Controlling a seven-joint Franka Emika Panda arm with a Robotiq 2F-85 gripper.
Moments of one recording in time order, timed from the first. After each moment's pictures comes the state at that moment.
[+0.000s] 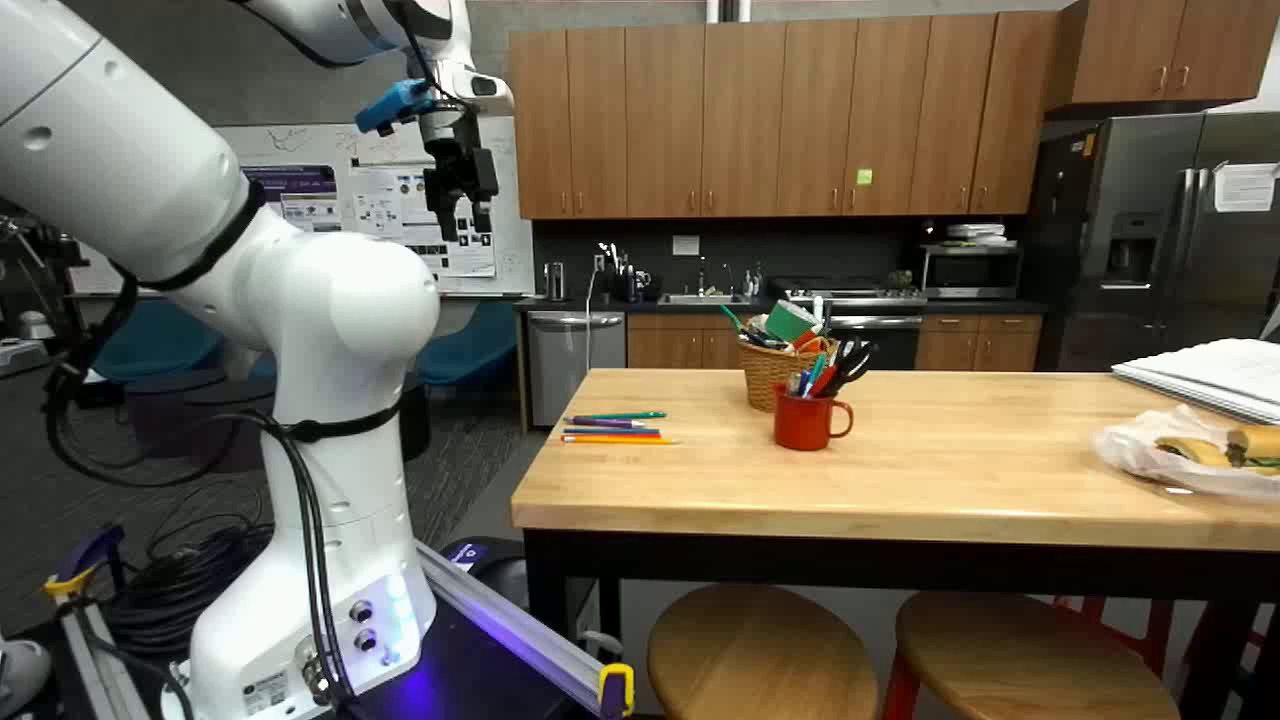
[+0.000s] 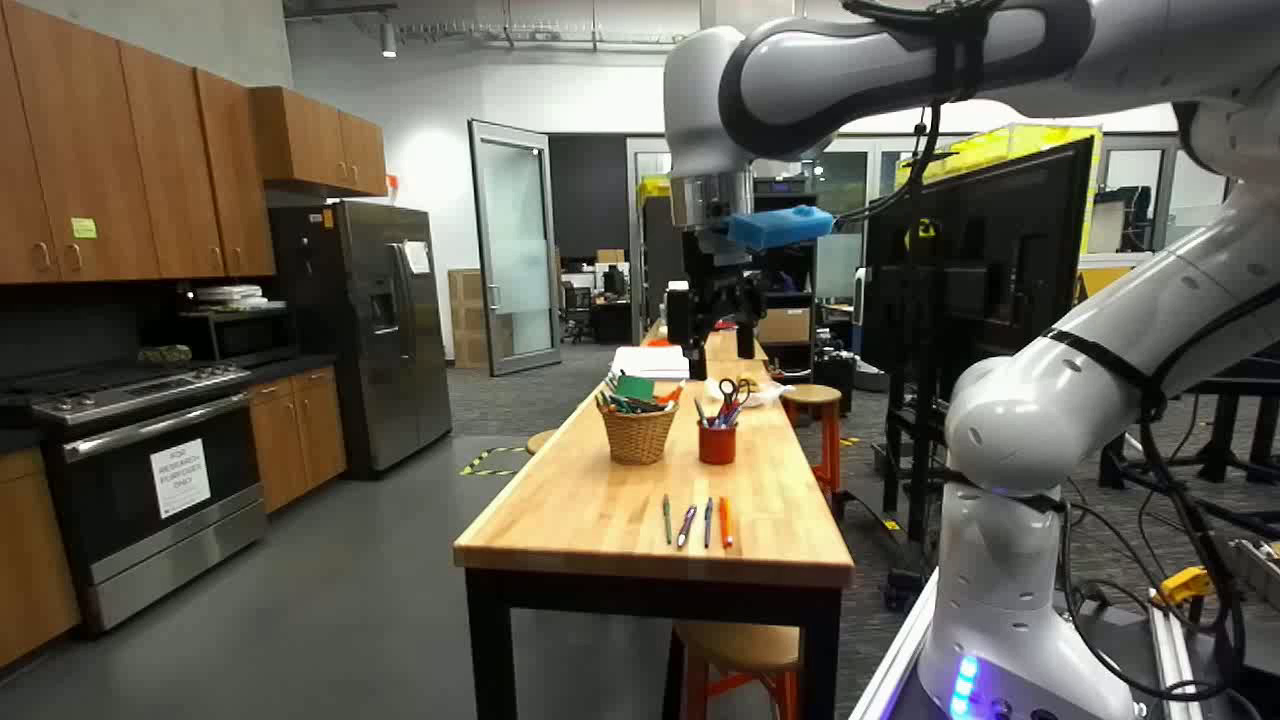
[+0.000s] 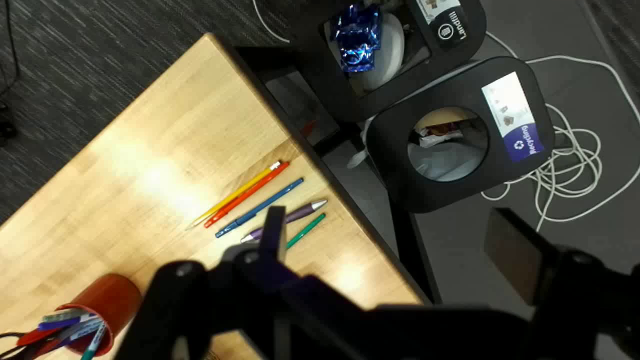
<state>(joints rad) 0.13 -0.83 0.32 -2.46 0.13 1.62 0.42</state>
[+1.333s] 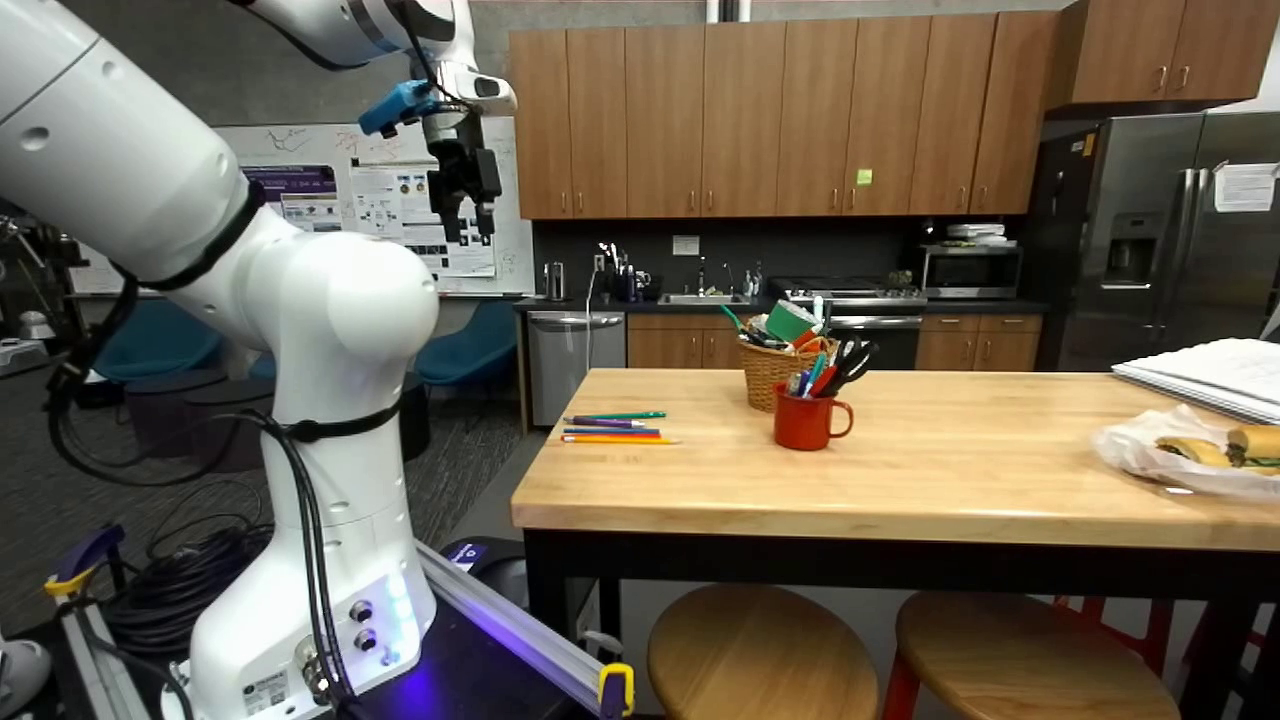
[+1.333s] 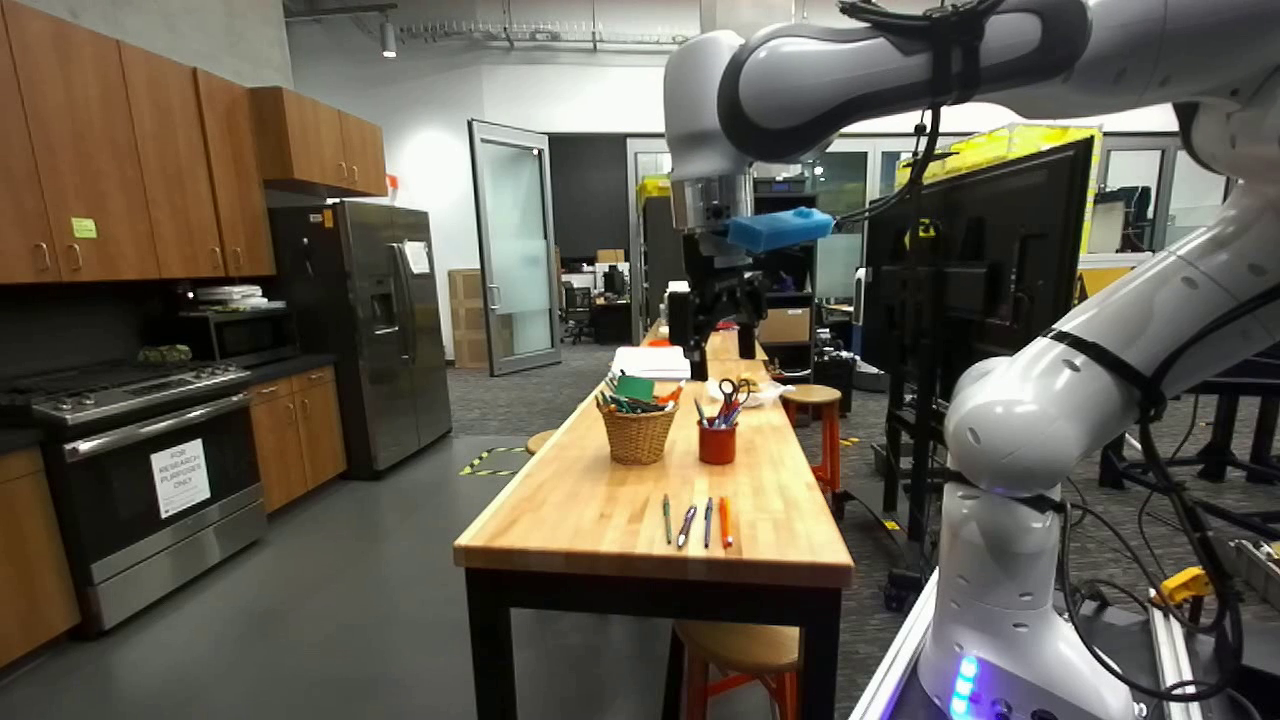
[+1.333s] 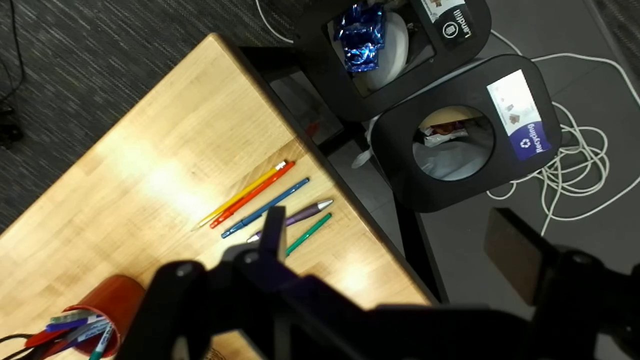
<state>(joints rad) 0.12 -0.83 0.31 -2.46 0.12 1.62 0.42</state>
